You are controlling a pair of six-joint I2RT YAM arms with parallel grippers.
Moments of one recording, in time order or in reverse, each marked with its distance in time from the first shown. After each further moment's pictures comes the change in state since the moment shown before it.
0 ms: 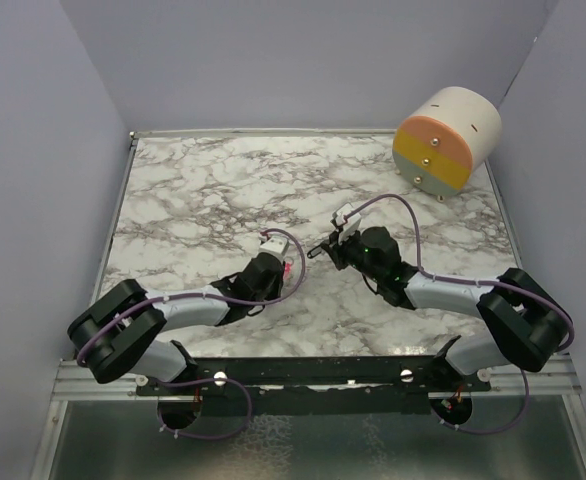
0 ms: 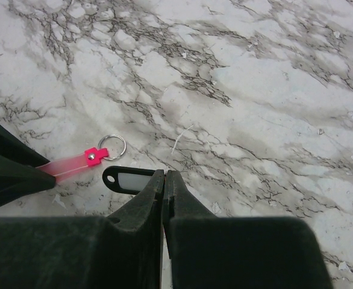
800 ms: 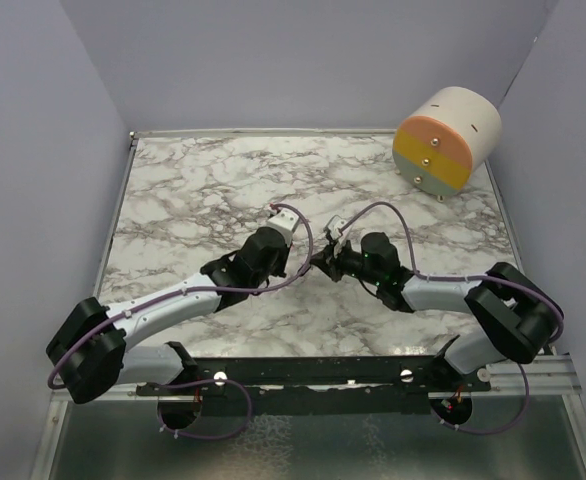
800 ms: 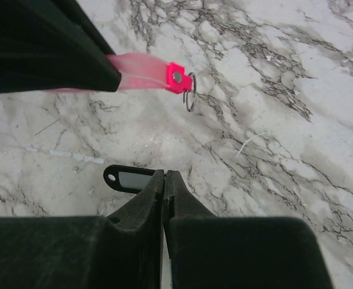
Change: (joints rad) left arm -0.011 -0.150 0.253 -0.267 -0.048 0.184; right arm 0.000 0.051 -0.038 0.104 -0.264 -0.029
